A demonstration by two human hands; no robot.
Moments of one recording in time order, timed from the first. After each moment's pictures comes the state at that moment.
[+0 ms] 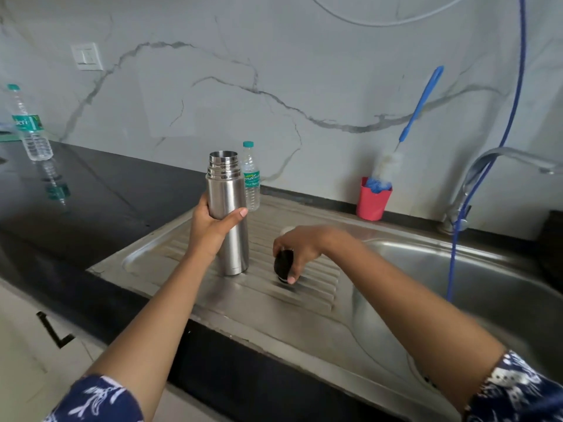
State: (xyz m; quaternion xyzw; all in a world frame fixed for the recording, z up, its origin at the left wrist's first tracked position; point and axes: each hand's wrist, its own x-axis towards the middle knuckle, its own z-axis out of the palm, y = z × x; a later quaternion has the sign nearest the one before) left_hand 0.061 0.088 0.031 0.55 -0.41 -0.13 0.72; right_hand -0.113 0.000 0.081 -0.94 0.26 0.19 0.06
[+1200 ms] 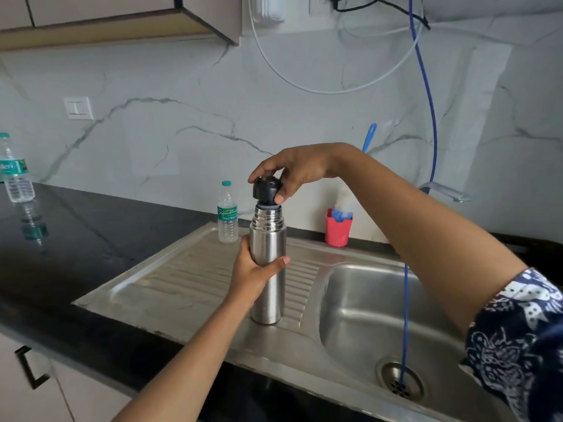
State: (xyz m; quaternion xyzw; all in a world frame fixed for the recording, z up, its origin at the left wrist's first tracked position) left_hand -0.066 0.090 0.038 0.50 -0.46 -0.22 0.70; right_hand -0.177 0.019 0.270 -0.96 0.19 0.00 0.20
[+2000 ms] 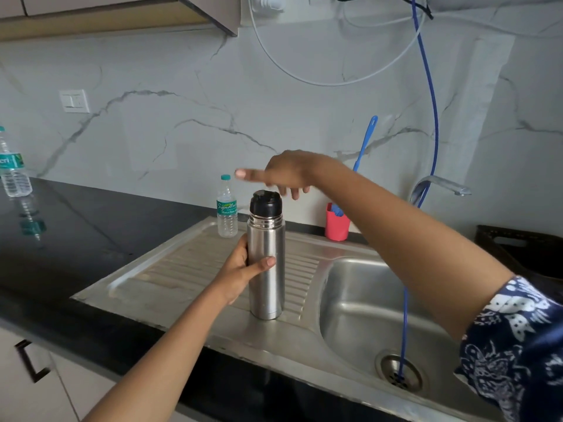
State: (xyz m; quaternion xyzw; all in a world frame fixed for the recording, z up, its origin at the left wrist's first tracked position) left_hand -0.041 0.109 0.041 0.44 -0.52 -0.37 0.63; right_hand -0.162 0.052 0.250 -0.94 0.34 -0.01 0.03
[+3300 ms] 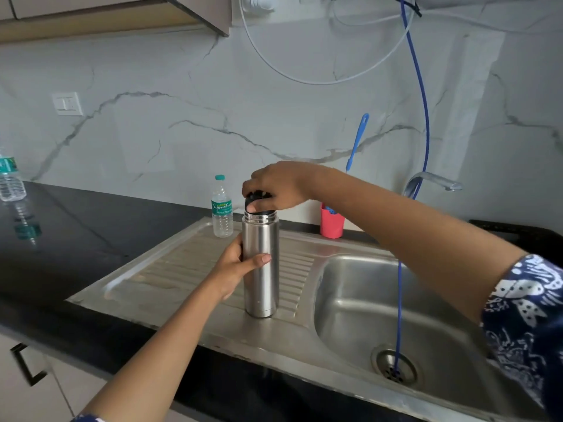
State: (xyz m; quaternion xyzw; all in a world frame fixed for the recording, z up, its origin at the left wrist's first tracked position) left_hand -0.039 0.101 0.043 0.46 -0.52 -0.37 0.62; right_hand -0.166 0.034 0.228 -0.97 0.15 -0.02 -0.18
